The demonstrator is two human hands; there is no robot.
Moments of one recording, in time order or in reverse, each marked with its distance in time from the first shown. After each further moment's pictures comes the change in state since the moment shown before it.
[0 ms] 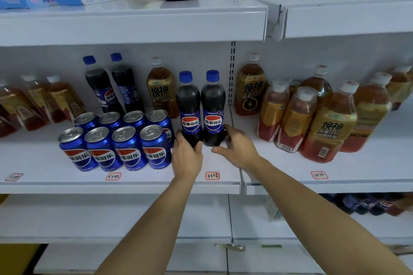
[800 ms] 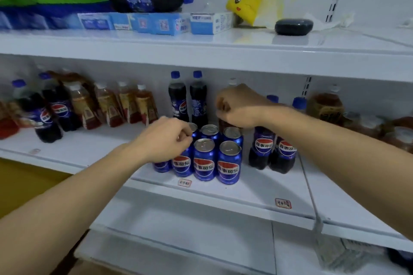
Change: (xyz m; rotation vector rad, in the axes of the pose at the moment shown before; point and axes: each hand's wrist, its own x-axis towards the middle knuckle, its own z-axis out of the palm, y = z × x) left_hand 0.052 0.009 -0.289 0.650 -0.330 0.476; right_hand 0.080 -0.283 -0.032 -0.457 -0.300 -0.414
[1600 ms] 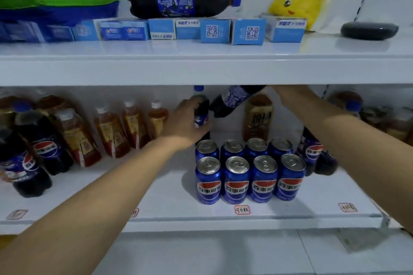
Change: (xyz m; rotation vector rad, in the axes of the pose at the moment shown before) left_hand 0.095 -0.159 -0.008 -0.385 0.174 0.137; right_hand 0.102 -0.041 0.013 0.960 0.757 0.643
